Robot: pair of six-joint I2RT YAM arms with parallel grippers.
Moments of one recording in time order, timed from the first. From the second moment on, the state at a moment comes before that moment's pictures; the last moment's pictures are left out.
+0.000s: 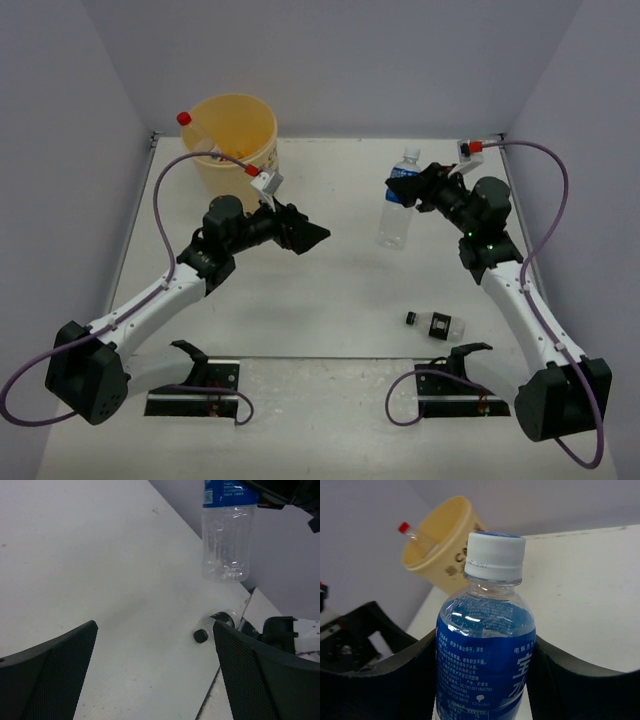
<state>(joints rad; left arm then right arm) -0.54 1.14 0.77 0.23 0.47 -0.48 0.16 1.07 0.85 0.17 -0.45 0.58</state>
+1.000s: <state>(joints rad) -0.68 1.35 0.93 0.56 0.79 -0.49 0.38 1.10 0.82 0.47 -0.50 0.90</state>
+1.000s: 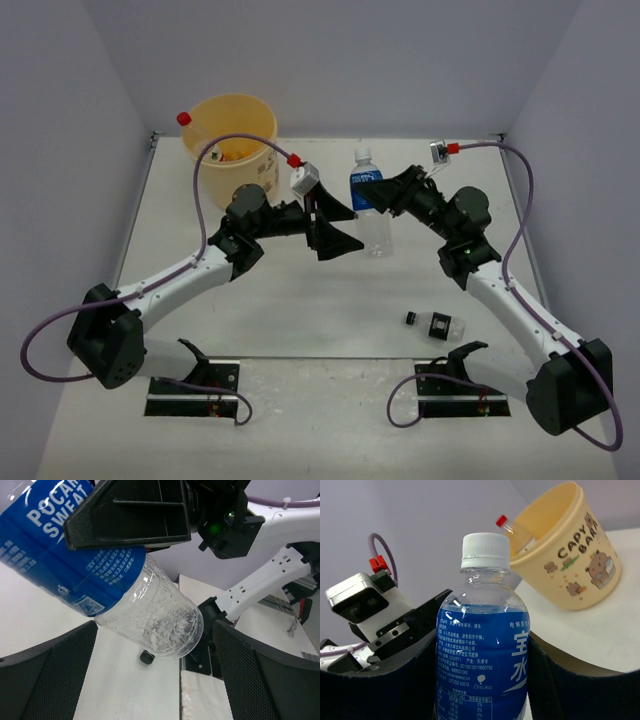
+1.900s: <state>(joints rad) -0.70 1.35 0.98 0.48 0.66 -0.55 0.59 1.08 0.75 0.72 -0.25 0.82</state>
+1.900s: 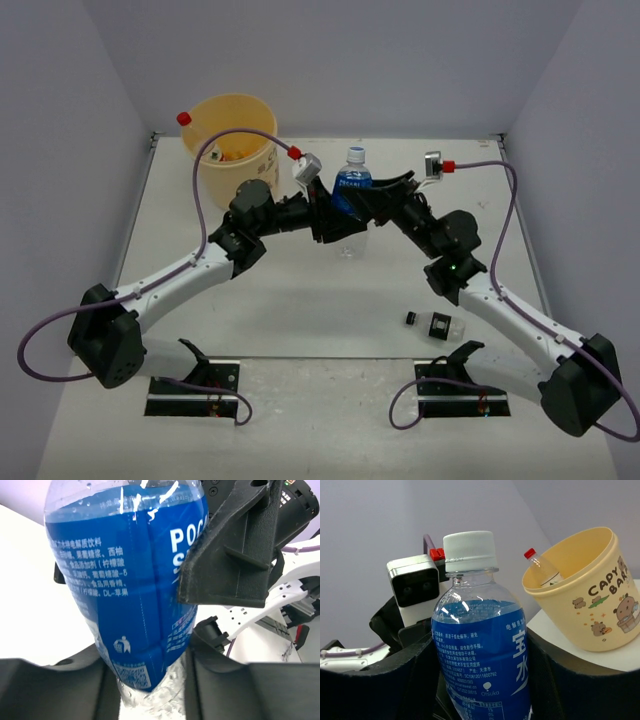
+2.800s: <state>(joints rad) -0.42 1.42 1.43 -0.03 -0.19 -0.28 0.59 0.80 0.91 -0.49 0.40 0.82</state>
